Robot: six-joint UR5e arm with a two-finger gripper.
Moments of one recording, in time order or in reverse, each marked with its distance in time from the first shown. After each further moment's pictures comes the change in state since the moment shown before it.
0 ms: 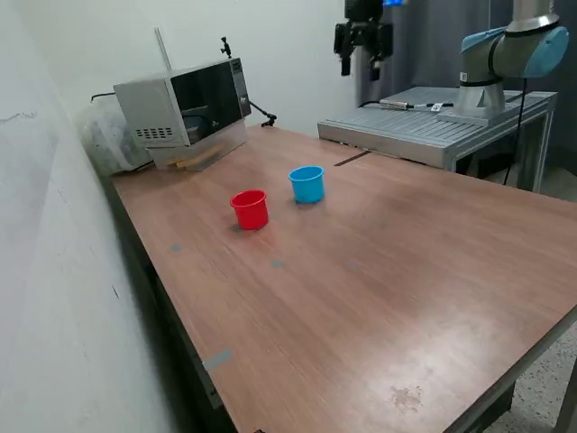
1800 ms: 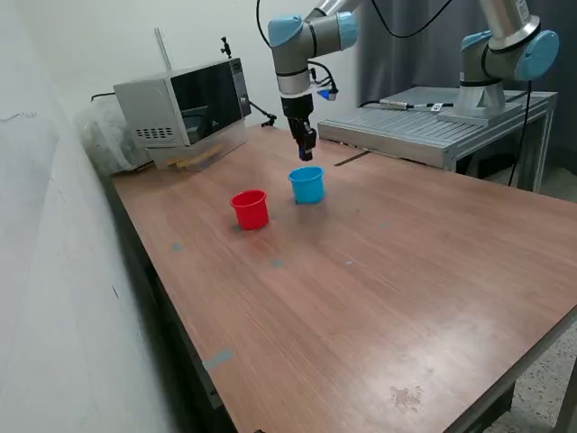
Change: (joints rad) arm -0.238 0.425 -0.103 -0.148 -0.068 0.014
